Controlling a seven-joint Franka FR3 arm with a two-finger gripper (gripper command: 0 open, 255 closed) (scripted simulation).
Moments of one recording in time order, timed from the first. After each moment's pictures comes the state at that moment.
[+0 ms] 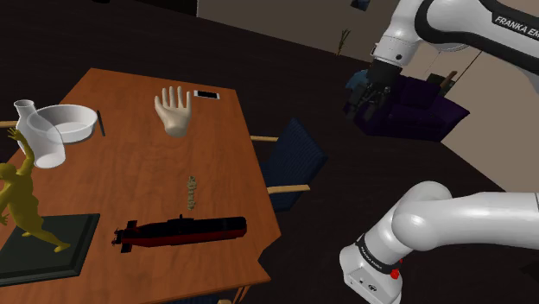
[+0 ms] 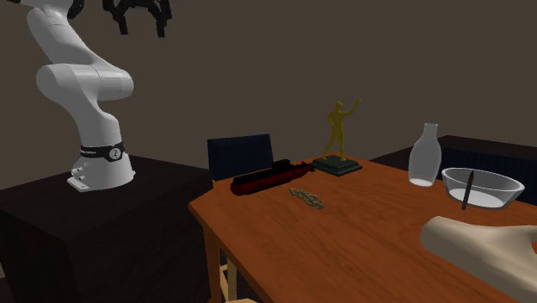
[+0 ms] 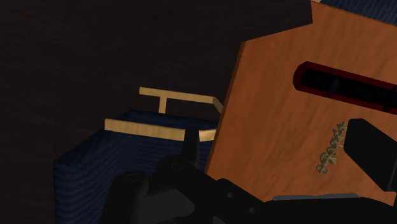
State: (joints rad) arm -0.02 -0.78 -0.06 -2.29 0.05 1.42 0.13
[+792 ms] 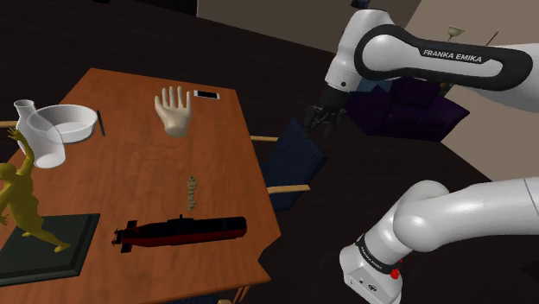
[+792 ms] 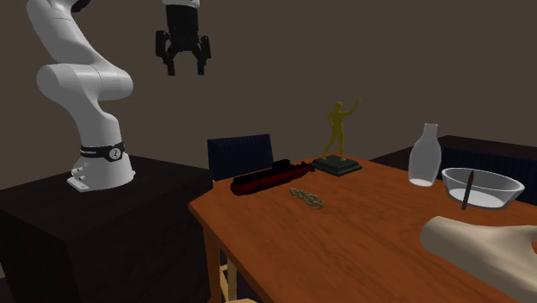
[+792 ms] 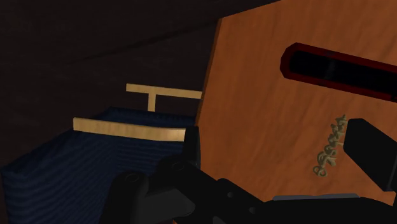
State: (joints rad) arm 0.02 -0.62 0.08 -2.43 0.13 1.73 0.27
